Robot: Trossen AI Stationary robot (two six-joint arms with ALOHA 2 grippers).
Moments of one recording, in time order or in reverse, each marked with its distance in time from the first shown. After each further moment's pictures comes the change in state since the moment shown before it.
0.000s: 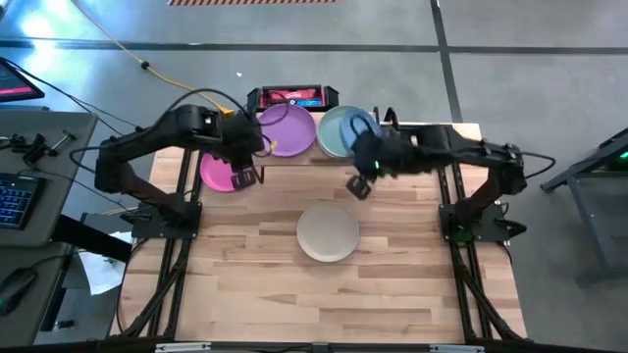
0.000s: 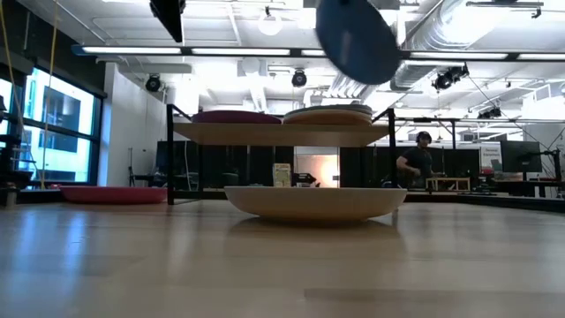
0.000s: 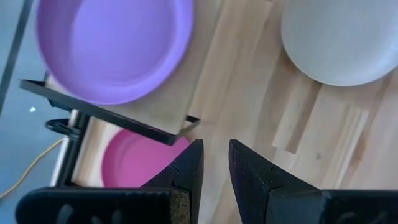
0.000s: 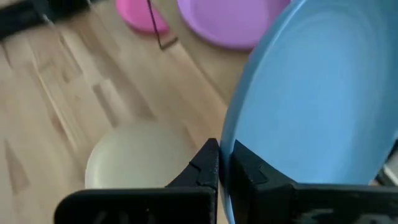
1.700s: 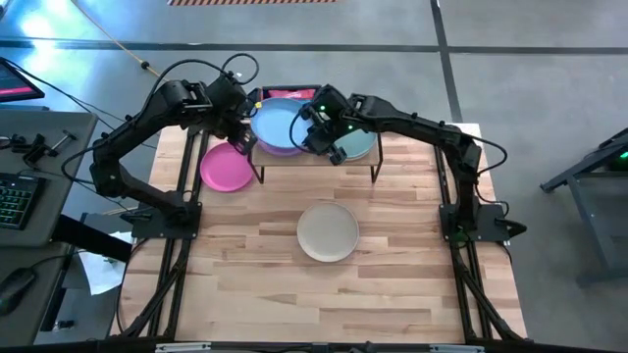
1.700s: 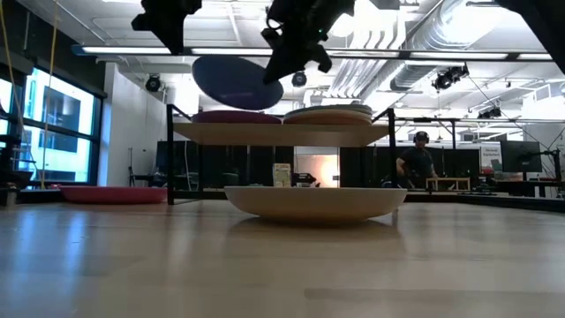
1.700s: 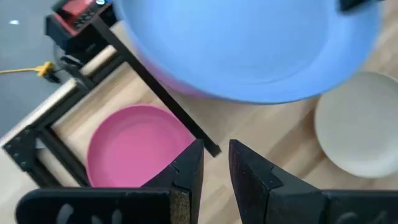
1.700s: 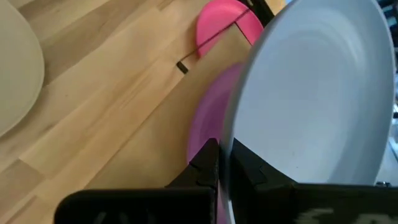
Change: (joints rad) left arm 0.311 -0.024 0.000 0.048 0.085 -0.227; right arm -0.382 0.341 -0.002 0.489 -0.560 -1.620
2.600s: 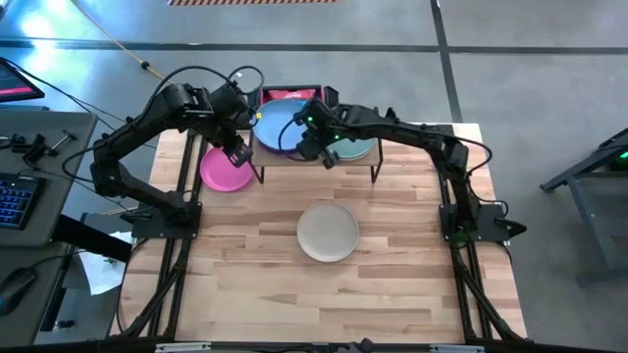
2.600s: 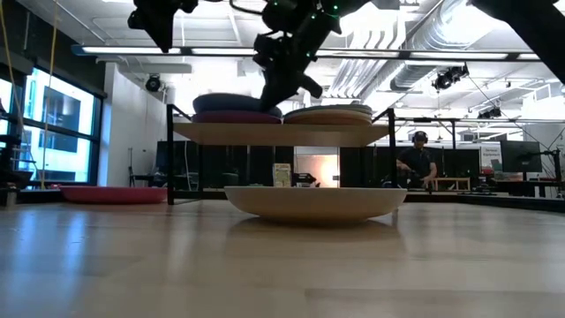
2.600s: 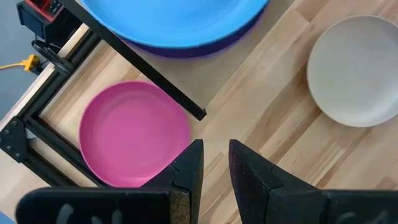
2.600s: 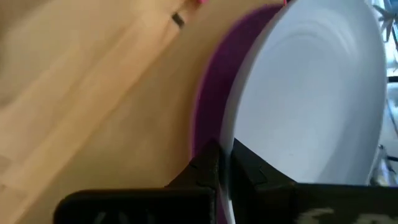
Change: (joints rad) left arm -0.051 0.000 0.000 -0.101 0.052 0.060; right arm 0.017 0.098 0.000 0.031 0.191 0.009
